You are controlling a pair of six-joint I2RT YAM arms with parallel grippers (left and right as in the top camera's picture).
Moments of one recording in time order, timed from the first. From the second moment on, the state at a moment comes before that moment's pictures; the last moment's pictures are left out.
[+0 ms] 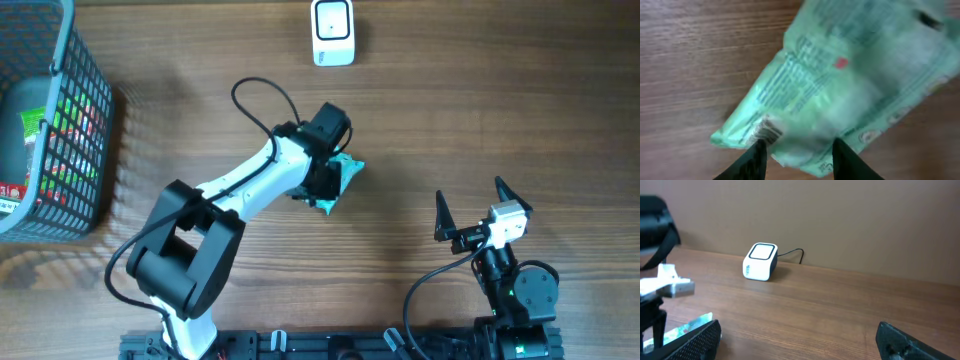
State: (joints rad) left arm -0.61 1.91 1.25 -0.79 0.08 -0.52; right arm 0.08 0.02 0.01 0.00 -0.14 -0.06
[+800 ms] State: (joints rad) left arm -0.57 1.85 1.24 -0.70 -0.16 -0.54; right arm 0.08 0.02 0.01 0.00 -0.14 -0.06
